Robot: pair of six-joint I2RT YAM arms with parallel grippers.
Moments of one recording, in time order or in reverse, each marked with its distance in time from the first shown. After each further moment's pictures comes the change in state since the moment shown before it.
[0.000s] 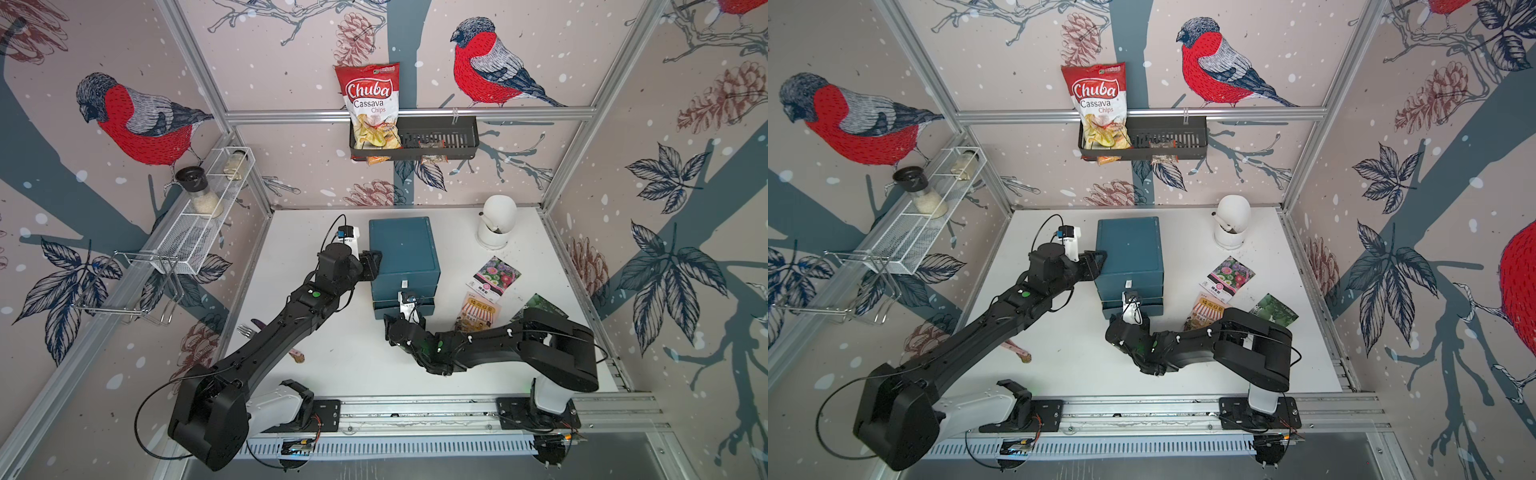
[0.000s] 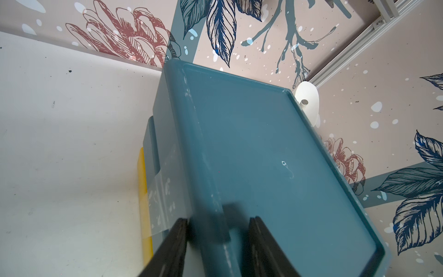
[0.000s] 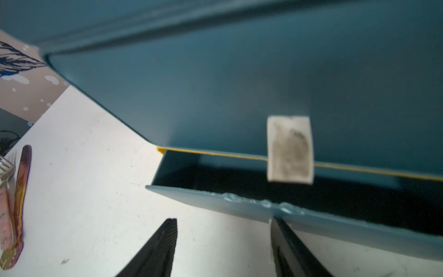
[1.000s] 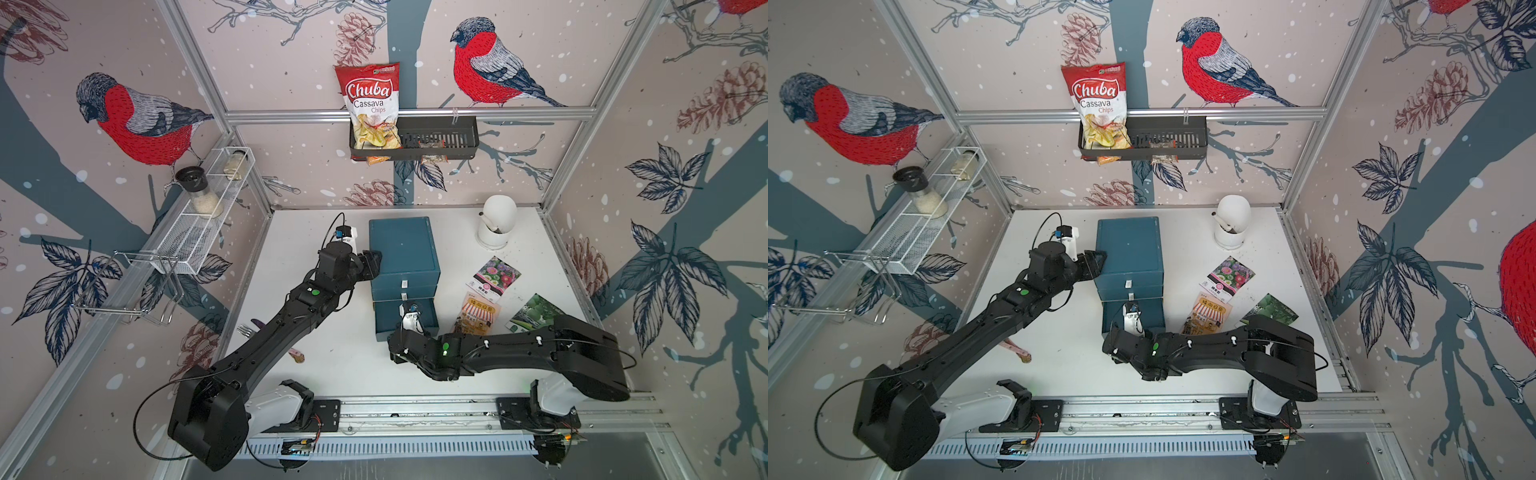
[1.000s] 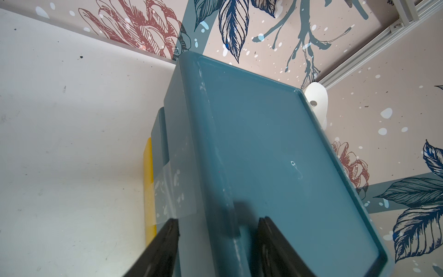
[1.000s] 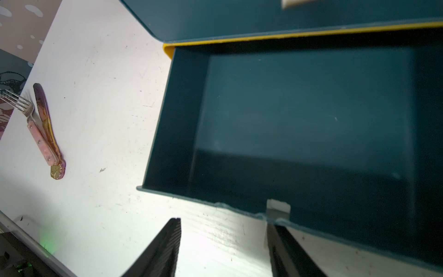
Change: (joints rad) left arm 0.000 -0.012 0.033 -0.076 -0.027 -0.053; right arm 0.074 -0.143 0.057 -0.462 -0.218 0.259
